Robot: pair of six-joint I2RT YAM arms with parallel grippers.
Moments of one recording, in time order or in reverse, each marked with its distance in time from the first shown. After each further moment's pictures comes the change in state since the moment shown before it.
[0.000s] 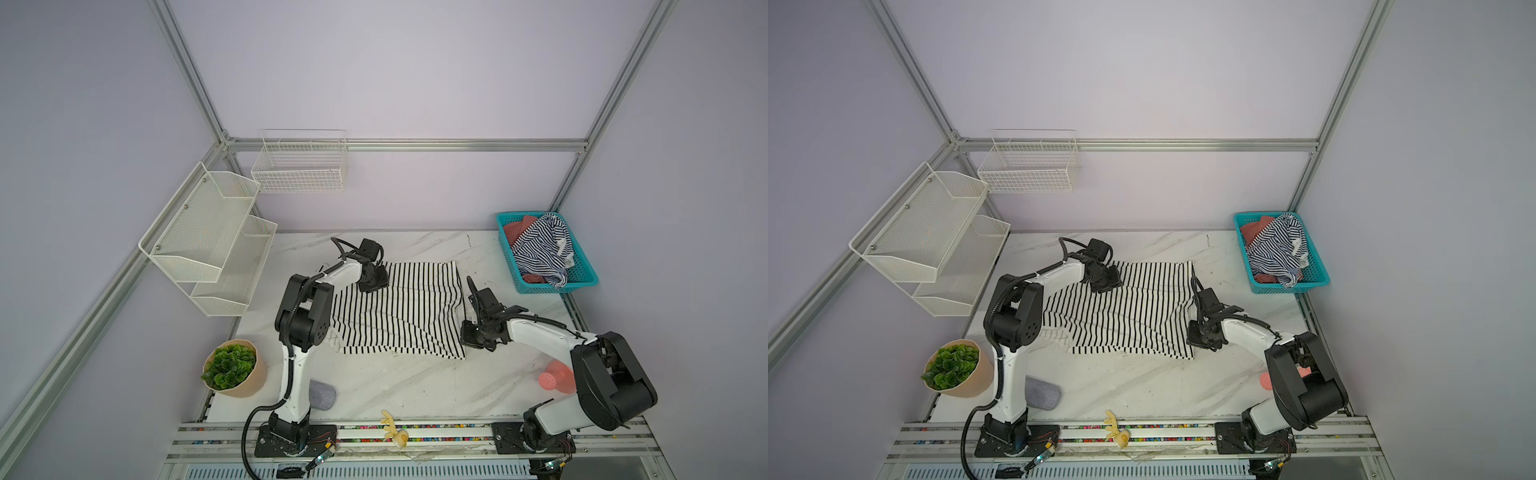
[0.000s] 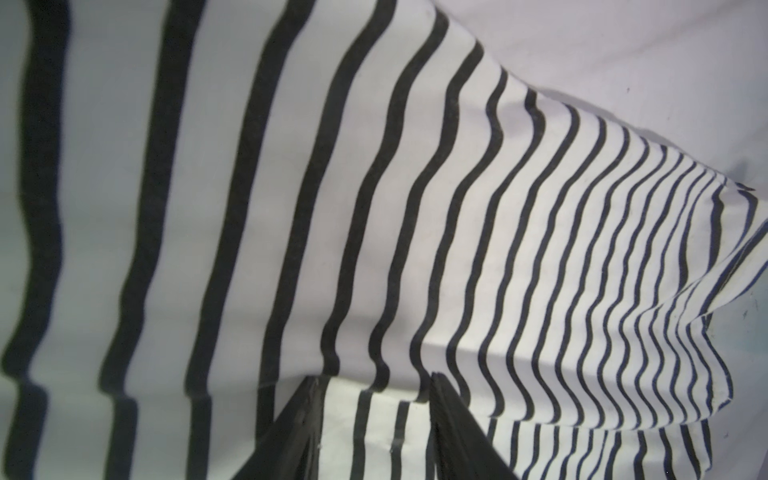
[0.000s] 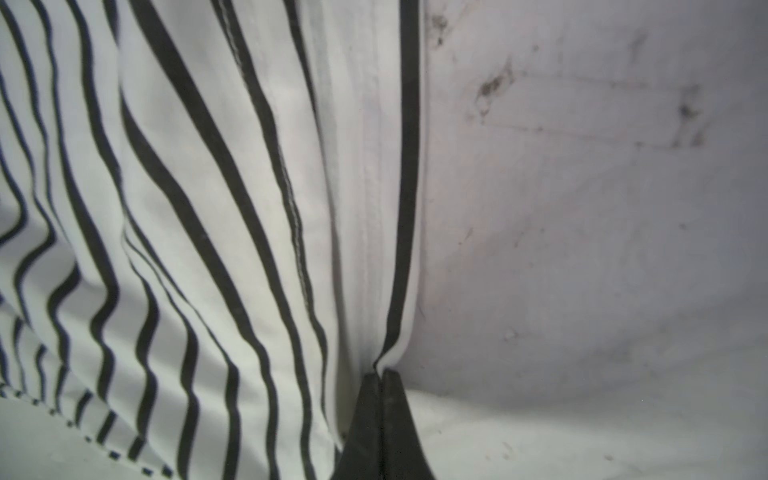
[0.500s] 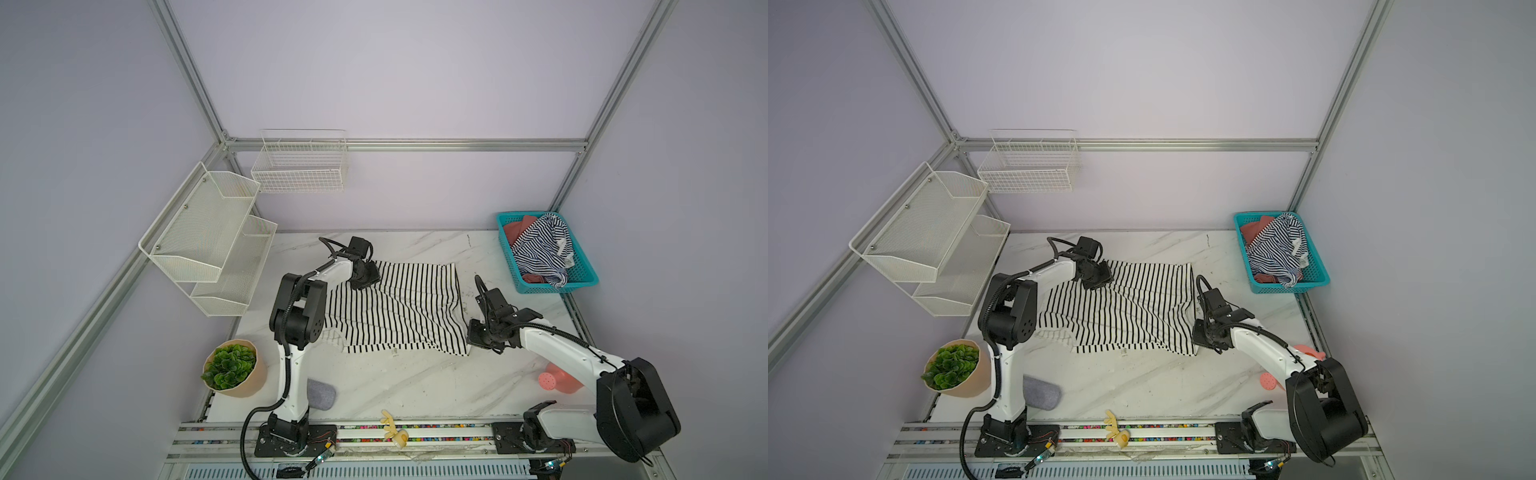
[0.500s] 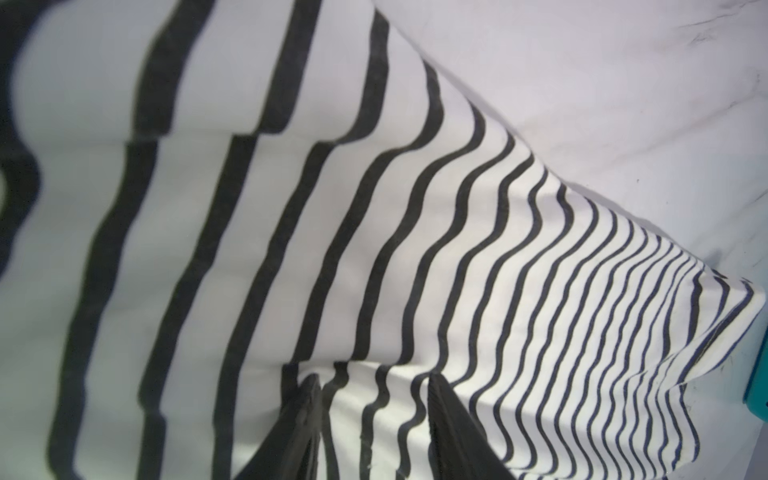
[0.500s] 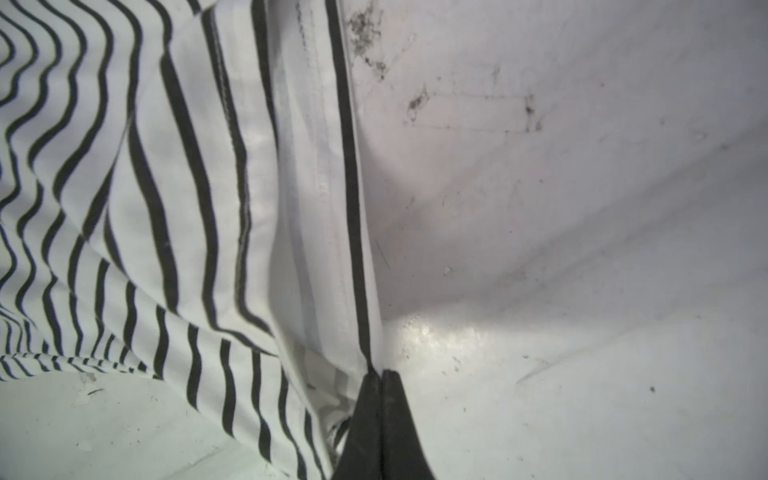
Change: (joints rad) left arm 0.063 0.000 -0.018 0.051 0.001 -0.035; right arm 0.001 -0.157 -0.014 -0.113 0.093 0.069
